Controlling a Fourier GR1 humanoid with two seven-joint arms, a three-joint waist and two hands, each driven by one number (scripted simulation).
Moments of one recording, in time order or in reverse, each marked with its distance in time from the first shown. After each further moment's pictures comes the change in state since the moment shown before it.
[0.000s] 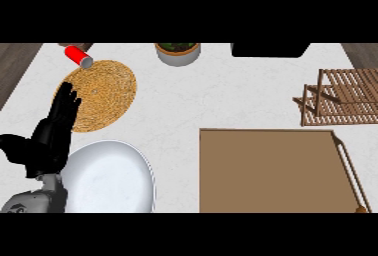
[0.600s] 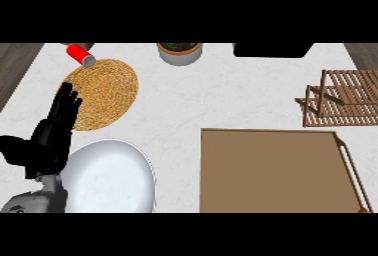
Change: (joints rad) left arm 0.005 -0.007 0.001 -0.015 0.002 -0.011 0.007; right arm -0.243 0.001 -0.006 0.446 0.036 -0.081 -0.157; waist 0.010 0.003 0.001
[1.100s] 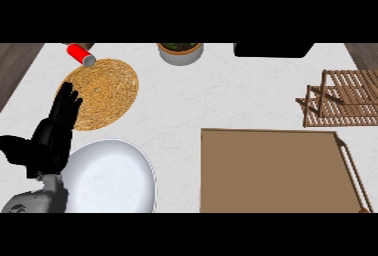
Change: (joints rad) left arm -0.004 -0.004 0.004 0.011 -0.005 -0.004 -0.012; right arm -0.092 -0.045 -0.027 0.208 -0.025 0.074 -0.147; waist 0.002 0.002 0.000
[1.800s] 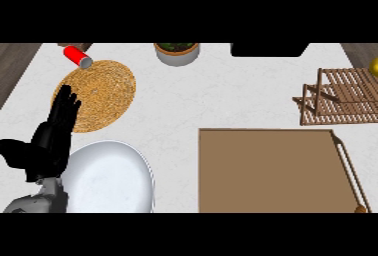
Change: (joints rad) left arm 0.021 -0.012 -0.001 -0.019 -0.014 0.013 0.006; right arm -0.006 -0.210 -0.165 0.055 -0.172 0.103 0.083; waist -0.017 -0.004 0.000
